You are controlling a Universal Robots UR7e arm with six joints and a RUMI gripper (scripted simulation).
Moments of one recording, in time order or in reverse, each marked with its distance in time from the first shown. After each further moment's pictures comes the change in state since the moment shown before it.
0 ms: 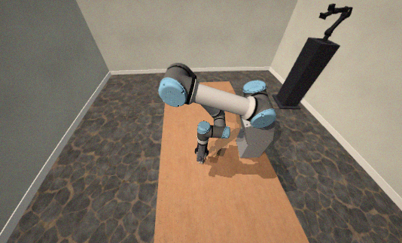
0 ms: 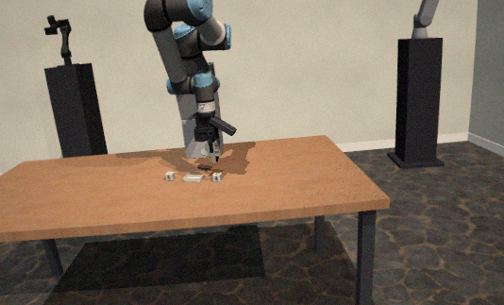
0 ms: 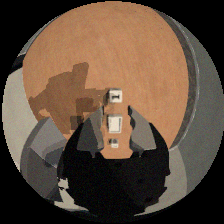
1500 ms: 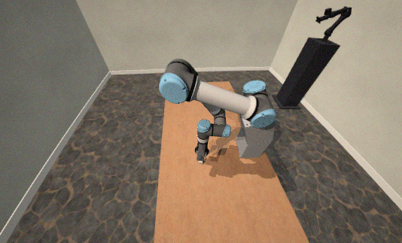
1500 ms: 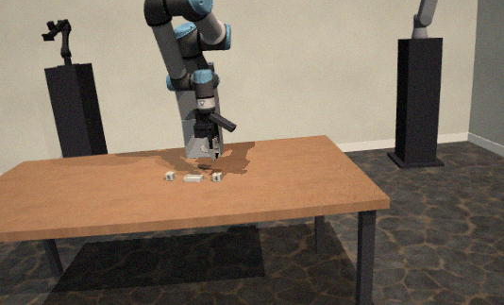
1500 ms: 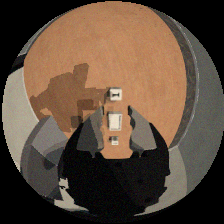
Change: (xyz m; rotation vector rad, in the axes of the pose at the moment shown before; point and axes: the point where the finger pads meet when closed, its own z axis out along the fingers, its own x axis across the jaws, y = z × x) arm -0.001 0.000 -0.015 0.000 0.000 0.000
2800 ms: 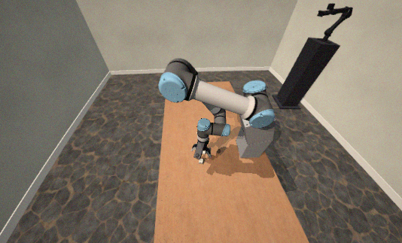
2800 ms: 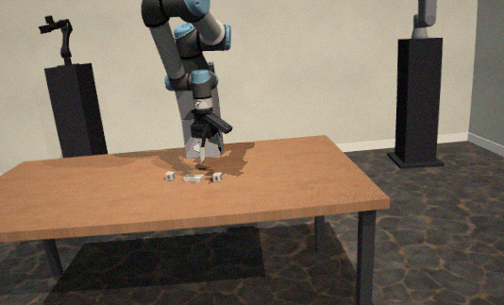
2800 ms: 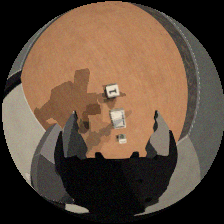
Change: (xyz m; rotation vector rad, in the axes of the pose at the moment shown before) arm 0.006 0.011 0.001 -0.003 0.002 0.191
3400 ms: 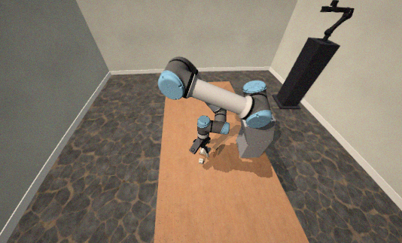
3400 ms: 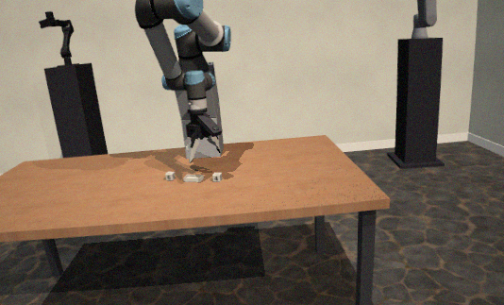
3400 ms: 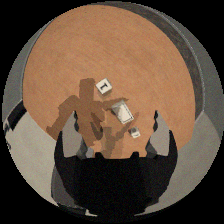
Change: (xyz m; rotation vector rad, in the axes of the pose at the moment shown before) arm 0.013 0.024 0.001 -0.004 -0.005 0.362
